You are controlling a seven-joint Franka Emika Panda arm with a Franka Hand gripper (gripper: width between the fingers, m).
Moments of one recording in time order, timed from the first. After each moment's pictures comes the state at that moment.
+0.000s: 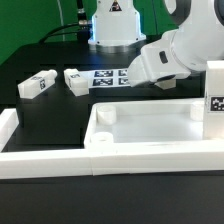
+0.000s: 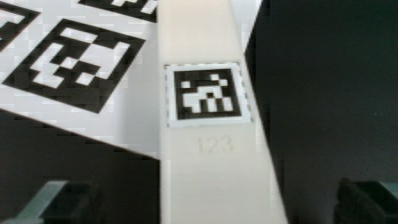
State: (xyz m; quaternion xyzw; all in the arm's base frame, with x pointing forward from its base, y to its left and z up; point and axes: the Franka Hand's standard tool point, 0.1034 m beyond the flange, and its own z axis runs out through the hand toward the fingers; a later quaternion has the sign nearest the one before) arm 0.396 0.084 0.007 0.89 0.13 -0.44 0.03
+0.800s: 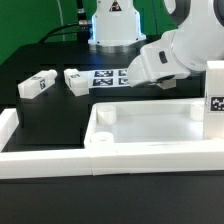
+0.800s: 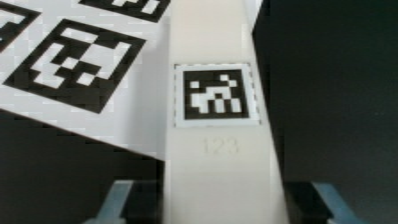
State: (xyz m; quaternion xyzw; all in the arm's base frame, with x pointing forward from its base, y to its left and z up) arm 0.396 0.084 0.007 0.89 0.13 -0.44 0.03
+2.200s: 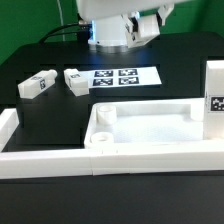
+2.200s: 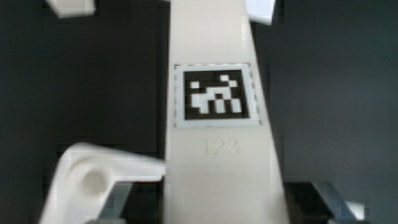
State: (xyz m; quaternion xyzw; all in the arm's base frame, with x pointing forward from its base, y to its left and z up) arm 0.558 0.008 0.172 0.97 0.08 -0.22 -0.03
